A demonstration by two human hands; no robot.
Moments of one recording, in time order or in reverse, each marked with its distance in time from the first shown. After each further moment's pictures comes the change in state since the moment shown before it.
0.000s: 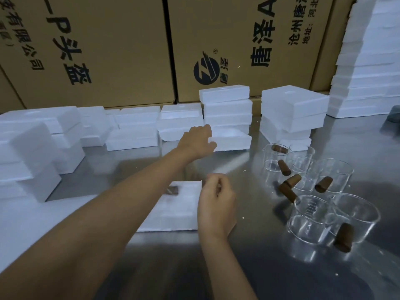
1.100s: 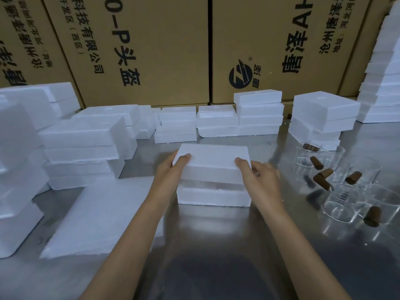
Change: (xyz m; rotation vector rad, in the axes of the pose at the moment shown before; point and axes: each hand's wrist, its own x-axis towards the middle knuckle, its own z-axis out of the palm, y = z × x) left_hand -0.224 -0.077 -0.071 -1.123 0.237 -0.423; right_hand -0.014 -0.018 -0.022 -0.226 -0.279 -0.305
